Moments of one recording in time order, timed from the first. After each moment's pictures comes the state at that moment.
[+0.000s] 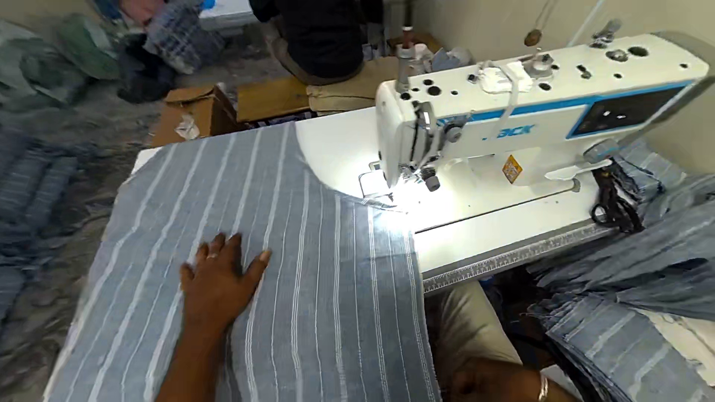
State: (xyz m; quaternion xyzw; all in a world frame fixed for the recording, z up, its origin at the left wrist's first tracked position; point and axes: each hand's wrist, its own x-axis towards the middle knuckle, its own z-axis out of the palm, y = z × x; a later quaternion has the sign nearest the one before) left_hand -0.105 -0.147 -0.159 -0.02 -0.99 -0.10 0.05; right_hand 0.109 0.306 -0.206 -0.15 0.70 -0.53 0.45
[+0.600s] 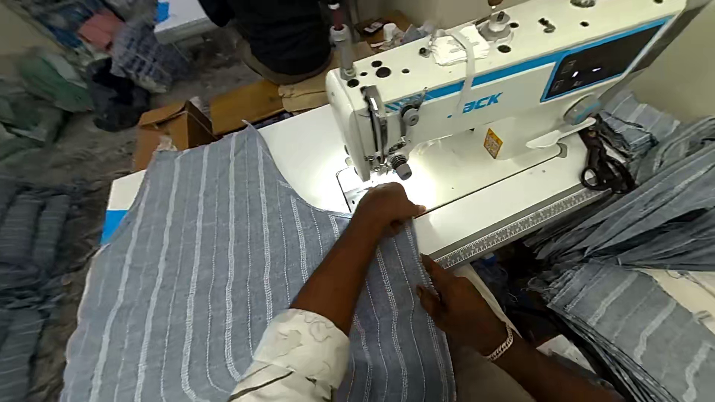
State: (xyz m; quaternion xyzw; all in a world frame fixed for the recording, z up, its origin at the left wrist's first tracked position) left_hand -0.168 0.177 -0.091 -0.11 -0.92 -0.13 -0.35; right_hand 0.044 0.259 -0.173 0.05 0.91 -0.41 0.07
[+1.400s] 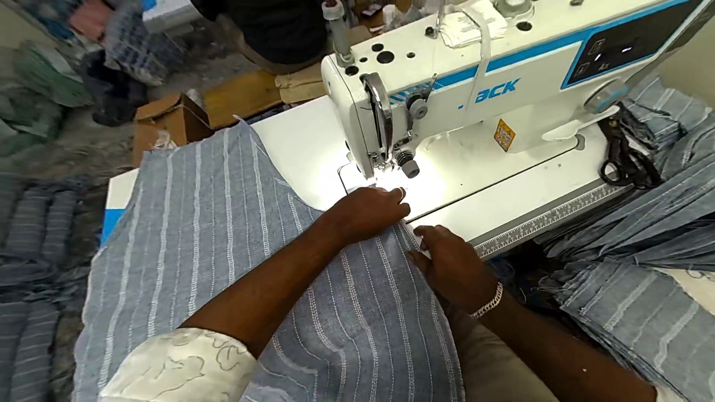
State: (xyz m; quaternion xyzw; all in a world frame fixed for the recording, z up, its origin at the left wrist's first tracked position) left_hand -0.184 0.114 -0.105 -0.61 -0.79 0.08 -0.07; right_hand -0.025 0.257 -0.150 0.03 0.96 -0.28 0.02
